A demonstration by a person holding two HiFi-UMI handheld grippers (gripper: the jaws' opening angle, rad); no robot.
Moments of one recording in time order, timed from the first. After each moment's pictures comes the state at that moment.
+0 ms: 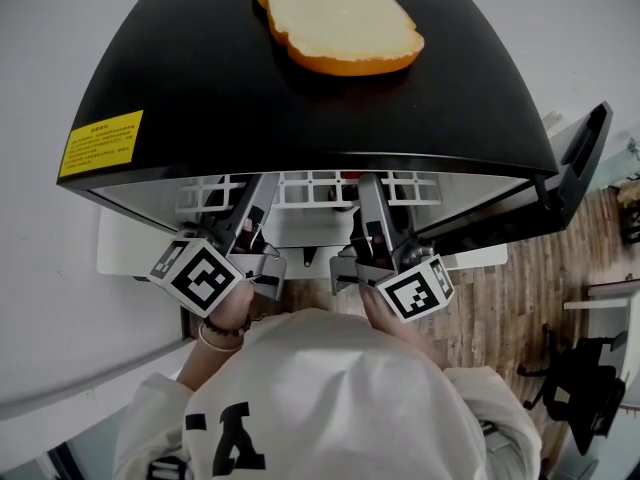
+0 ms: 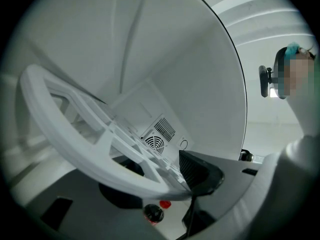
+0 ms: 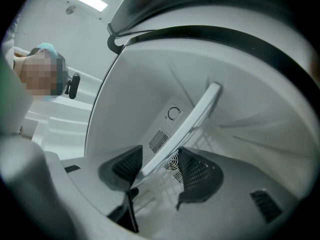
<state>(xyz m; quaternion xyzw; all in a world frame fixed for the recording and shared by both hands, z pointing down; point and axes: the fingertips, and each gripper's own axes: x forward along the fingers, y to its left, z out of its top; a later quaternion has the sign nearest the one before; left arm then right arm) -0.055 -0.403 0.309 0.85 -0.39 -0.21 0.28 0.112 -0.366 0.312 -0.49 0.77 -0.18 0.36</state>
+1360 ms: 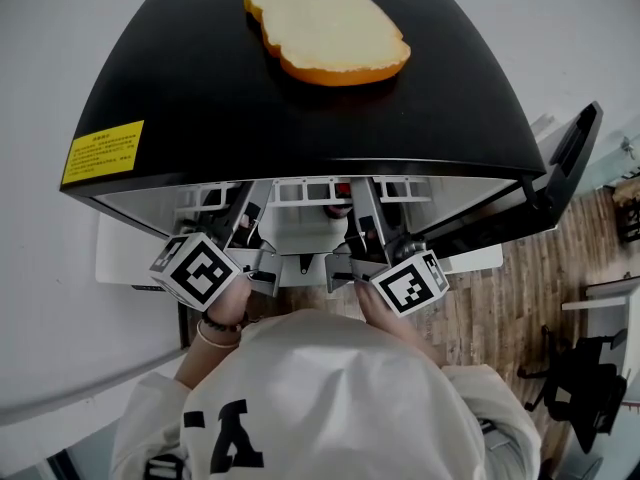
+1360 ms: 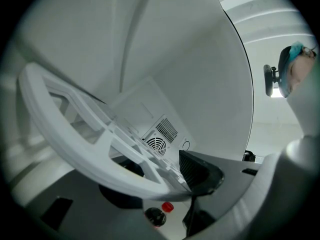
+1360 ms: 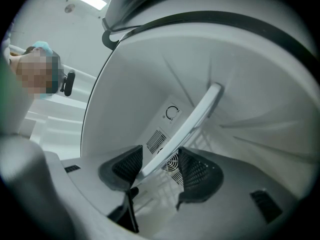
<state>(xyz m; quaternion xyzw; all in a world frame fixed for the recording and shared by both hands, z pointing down) -0.053 -0.414 0.311 0.85 -0.38 -0.21 0.29 0.108 -0.378 0.304 -0.48 0.78 -0.18 0.36</state>
